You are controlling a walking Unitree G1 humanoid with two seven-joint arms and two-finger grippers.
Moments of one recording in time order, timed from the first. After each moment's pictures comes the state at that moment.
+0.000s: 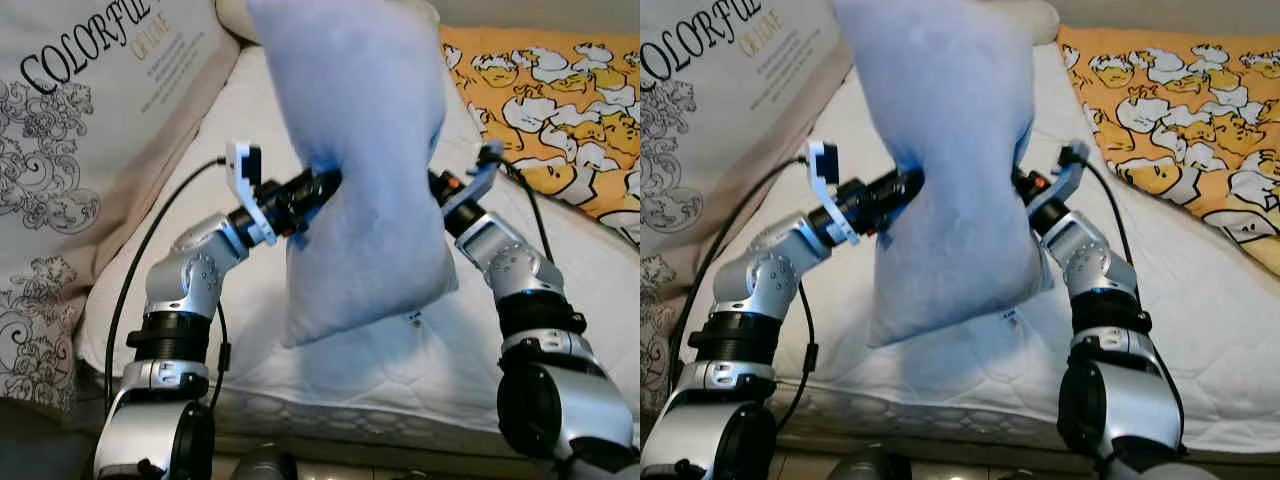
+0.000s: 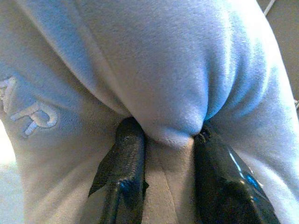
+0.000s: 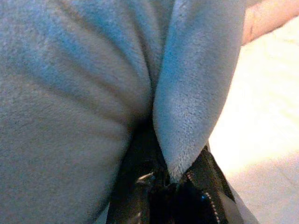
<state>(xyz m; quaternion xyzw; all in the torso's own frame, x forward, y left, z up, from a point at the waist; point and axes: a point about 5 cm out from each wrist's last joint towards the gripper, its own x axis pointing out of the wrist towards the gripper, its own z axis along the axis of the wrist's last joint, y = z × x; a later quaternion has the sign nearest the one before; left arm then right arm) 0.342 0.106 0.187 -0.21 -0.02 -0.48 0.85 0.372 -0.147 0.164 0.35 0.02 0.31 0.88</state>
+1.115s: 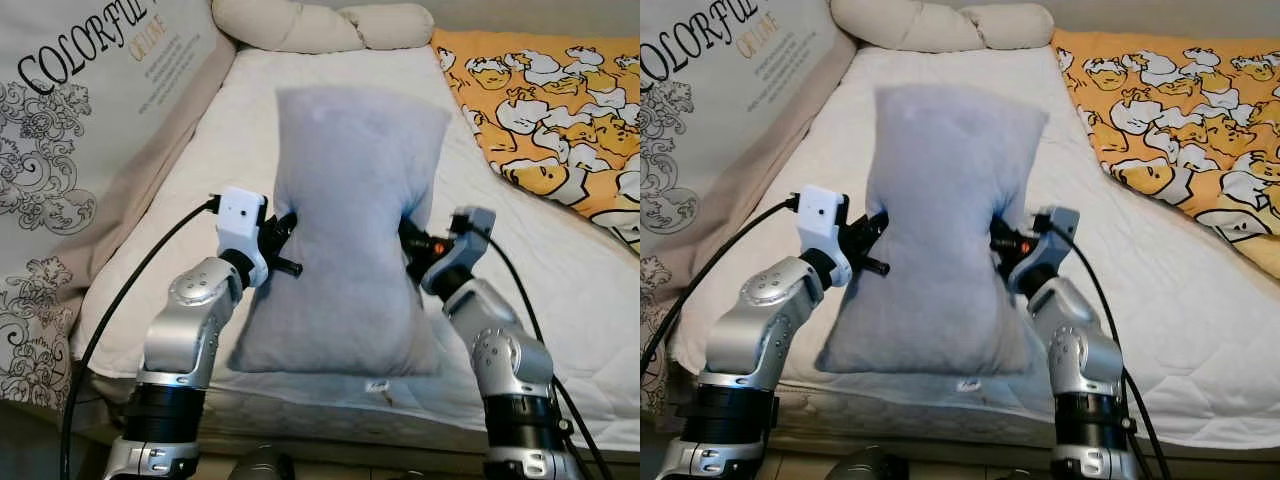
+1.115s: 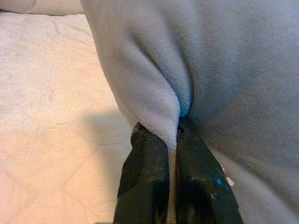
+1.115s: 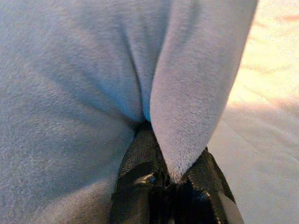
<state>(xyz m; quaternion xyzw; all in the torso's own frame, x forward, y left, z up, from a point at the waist) 0.310 0.121 0.144 -0.02 0.08 -0.23 0.97 0.308 -0.135 0.113 0.24 0.09 0.17 0.95</state>
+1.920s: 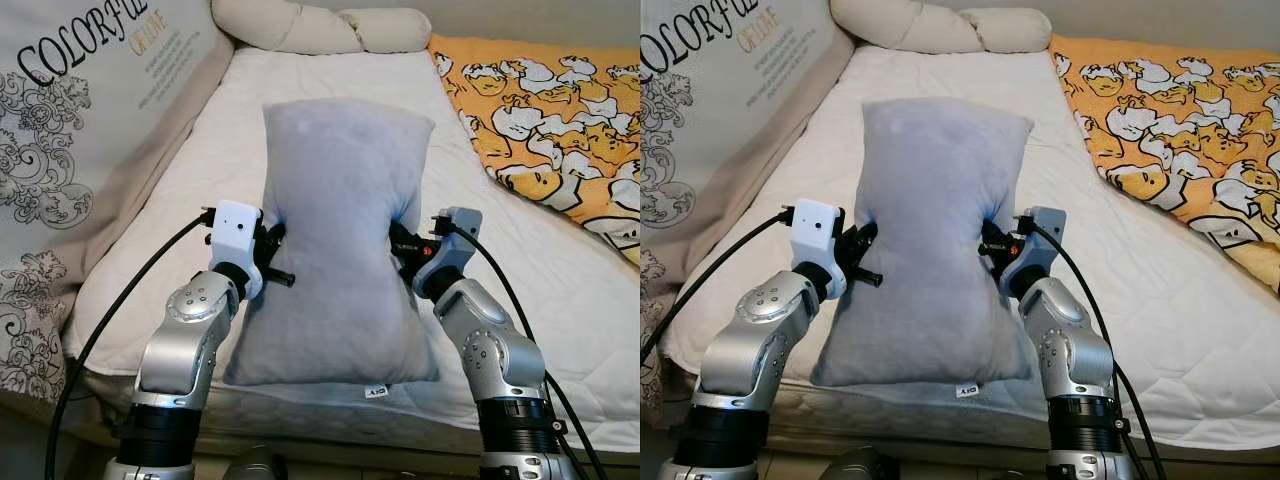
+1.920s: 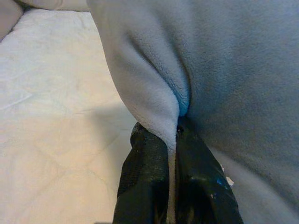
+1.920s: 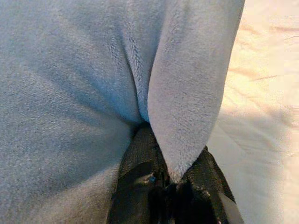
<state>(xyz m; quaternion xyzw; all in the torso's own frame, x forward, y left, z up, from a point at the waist) 0.299 0.129 0.138 0.01 0.08 -0.17 0.98 0.309 -0.126 0.118 0.19 0.08 0.16 0.97</state>
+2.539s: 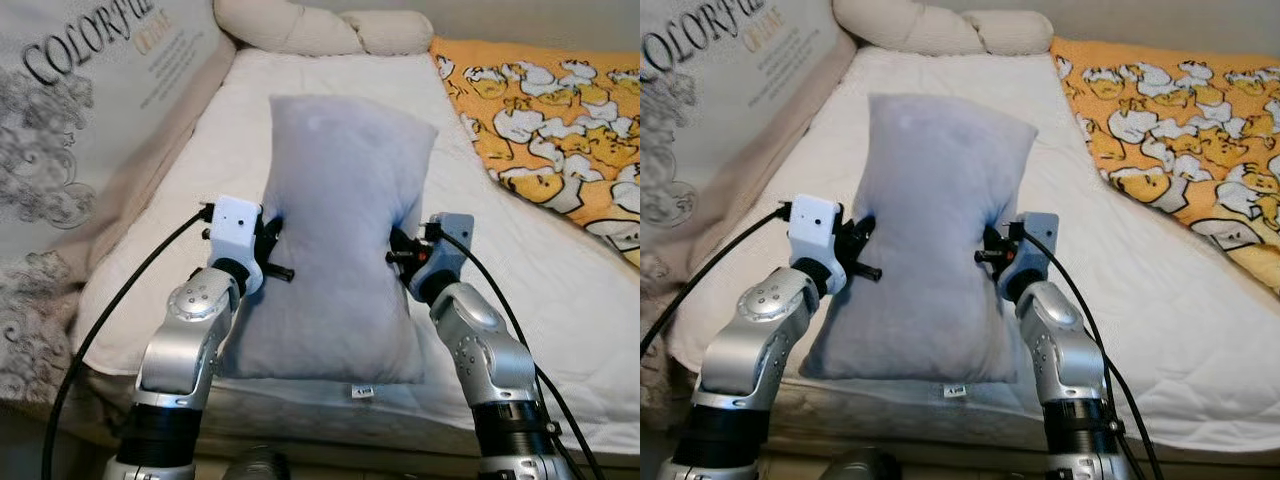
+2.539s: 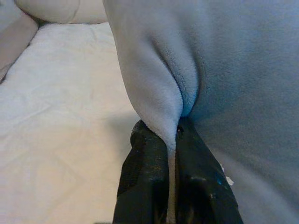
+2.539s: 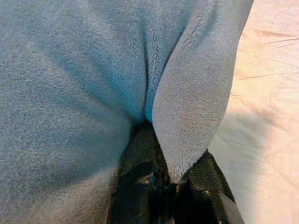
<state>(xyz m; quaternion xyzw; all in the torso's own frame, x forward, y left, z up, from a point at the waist) 0.299 0.129 0.143 0.03 0.07 -0.16 0.98 0.307 -0.124 0.106 0.15 0.10 0.14 0.98</state>
